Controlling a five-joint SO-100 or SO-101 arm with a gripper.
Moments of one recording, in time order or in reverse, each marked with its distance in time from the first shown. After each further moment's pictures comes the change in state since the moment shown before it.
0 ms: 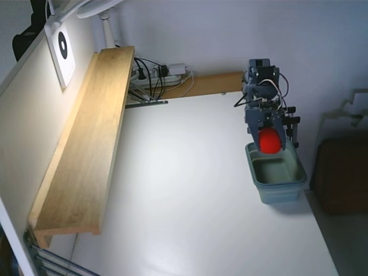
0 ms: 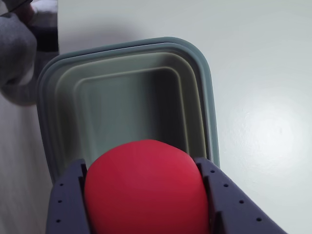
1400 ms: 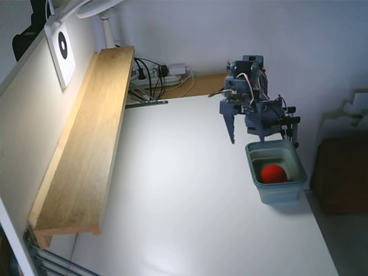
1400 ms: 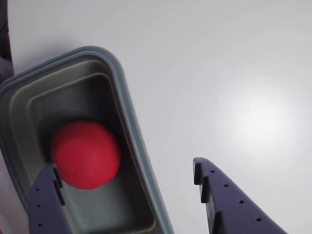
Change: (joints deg) arm 12.9 6.6 5.1 0.0 0.0
